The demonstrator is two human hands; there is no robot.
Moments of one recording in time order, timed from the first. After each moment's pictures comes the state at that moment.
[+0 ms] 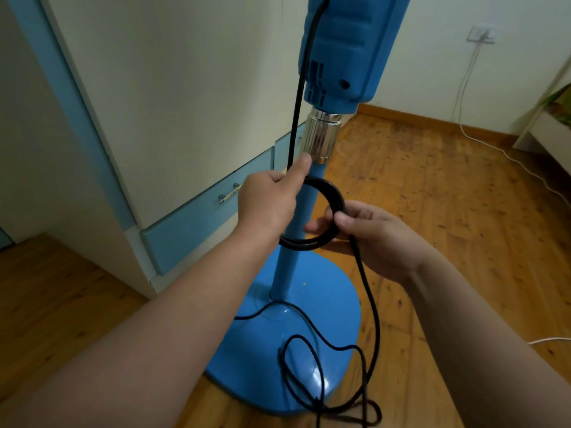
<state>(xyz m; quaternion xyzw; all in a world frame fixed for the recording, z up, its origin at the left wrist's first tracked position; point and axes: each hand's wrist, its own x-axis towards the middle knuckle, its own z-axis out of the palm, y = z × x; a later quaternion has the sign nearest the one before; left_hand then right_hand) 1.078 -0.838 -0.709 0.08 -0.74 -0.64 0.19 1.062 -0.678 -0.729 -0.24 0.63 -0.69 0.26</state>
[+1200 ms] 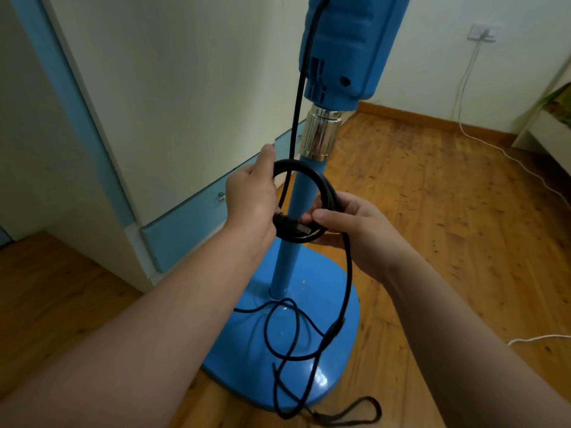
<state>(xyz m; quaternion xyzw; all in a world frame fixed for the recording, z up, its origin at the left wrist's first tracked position) 1.072 -0.842 -0.710 0.17 -0.57 -0.77 0.21 1.068 -0.701 -0.731 -0.23 0.66 -0.70 0.16</state>
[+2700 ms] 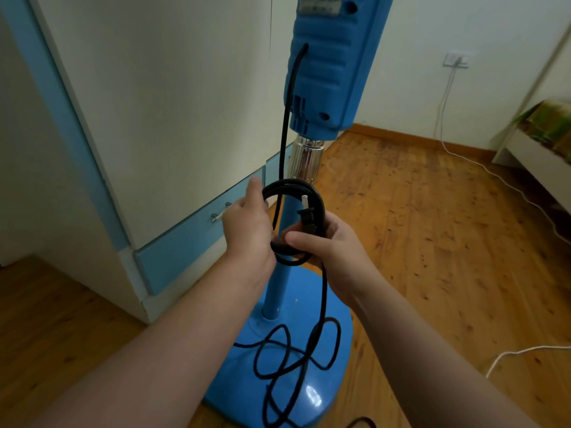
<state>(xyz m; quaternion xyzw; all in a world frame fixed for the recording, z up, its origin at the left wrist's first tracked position) 1.074 -0.831 -0.712 0.22 -0.51 -0.80 0.22 1.084 -0.718 -0.728 -0.19 0.64 -0.74 0.10</state>
